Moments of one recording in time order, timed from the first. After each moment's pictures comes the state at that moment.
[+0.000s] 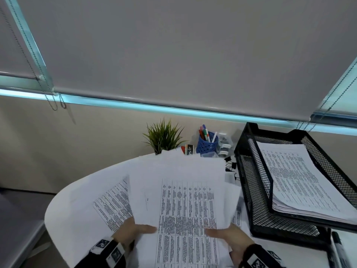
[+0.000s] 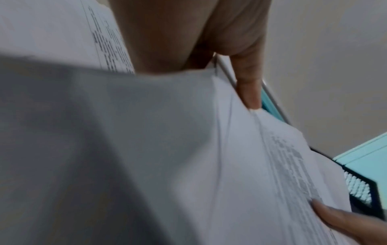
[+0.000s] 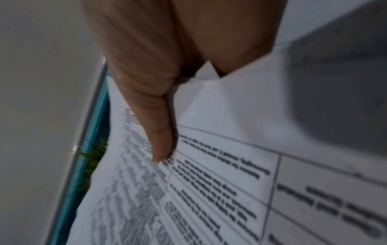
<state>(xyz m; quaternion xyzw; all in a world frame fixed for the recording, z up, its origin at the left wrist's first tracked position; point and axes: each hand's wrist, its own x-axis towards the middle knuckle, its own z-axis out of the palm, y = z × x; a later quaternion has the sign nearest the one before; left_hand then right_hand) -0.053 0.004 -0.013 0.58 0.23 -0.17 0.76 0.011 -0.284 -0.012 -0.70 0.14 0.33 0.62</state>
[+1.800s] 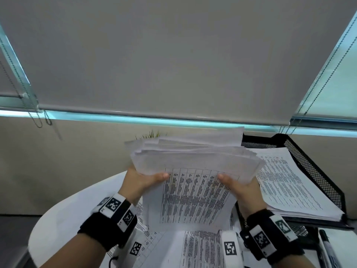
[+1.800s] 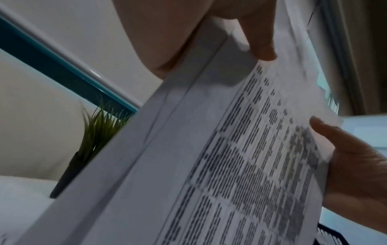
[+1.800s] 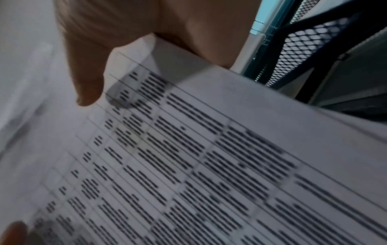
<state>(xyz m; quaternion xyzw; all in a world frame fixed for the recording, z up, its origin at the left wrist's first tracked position) 0.022 -0.022 0.123 0.63 0.00 0.11 0.77 0.042 -0.271 0.131 -0.67 -0.05 -0.04 0.74</state>
